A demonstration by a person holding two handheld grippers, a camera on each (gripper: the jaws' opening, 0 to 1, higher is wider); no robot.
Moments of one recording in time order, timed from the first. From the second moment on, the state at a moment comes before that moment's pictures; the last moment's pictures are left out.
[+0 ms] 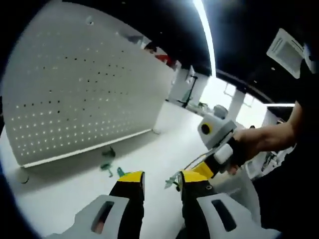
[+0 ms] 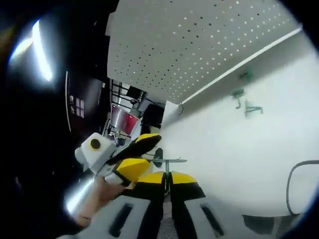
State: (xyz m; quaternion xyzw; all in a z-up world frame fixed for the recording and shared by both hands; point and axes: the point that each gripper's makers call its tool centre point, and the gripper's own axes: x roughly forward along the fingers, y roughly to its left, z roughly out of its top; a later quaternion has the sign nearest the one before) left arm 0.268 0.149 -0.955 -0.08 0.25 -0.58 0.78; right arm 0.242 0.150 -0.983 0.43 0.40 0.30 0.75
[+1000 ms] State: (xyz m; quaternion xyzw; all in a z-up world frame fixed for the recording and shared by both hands) left arm 0.253 0.141 -0.962 0.01 0.24 -0.62 0.75; right arm 0.235 0.155 -0.979 0.46 0.40 0.32 0.73
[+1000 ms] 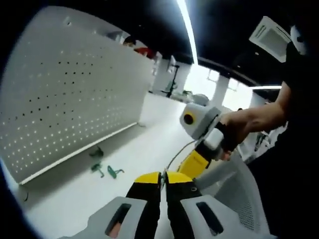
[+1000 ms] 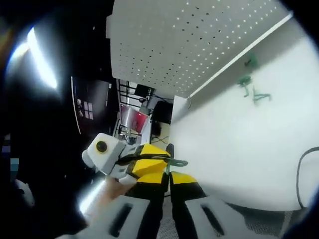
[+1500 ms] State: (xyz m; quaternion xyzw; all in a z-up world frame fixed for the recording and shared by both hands) left arm 0.279 0.165 -0.985 0.02 0.32 -0.53 0.79; right arm 0.260 0.134 -0.955 0.21 0.33 0.31 0.86
